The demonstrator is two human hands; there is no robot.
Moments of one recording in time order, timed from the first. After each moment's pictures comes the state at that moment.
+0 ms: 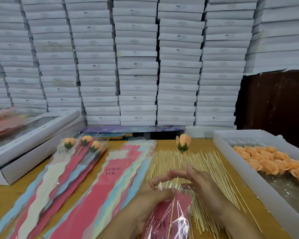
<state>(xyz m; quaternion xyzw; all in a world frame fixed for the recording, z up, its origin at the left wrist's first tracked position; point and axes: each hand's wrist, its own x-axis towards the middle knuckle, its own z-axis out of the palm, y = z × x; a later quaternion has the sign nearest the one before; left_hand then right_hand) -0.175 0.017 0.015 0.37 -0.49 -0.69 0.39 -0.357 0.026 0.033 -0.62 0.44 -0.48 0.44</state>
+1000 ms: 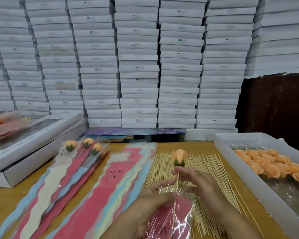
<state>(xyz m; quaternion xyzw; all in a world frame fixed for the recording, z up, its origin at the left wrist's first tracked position) -0.176 0.012 0.010 0.40 -0.49 -0.68 0.39 -0.357 0.026 0.034 -0.59 0.44 -0.53 0.42</state>
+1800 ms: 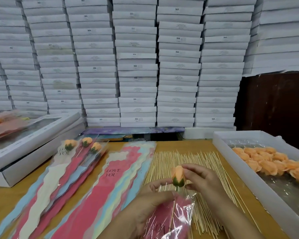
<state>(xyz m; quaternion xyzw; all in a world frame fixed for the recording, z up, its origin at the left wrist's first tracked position) -0.175 0.019 0.017 0.39 -0.50 -0.67 0.38 -0.360 0.025 0.034 -0.54 0.46 -0.58 0.40</state>
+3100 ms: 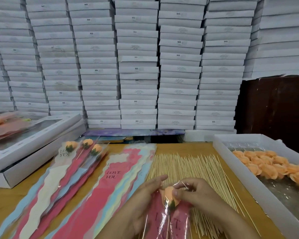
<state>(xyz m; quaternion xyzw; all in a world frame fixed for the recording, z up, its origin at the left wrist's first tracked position) -0.176 0.010 0.022 0.39 -0.38 -0.71 0.45 -0.358 0.036 0.038 -0.59 0.50 -0.42 0.48</state>
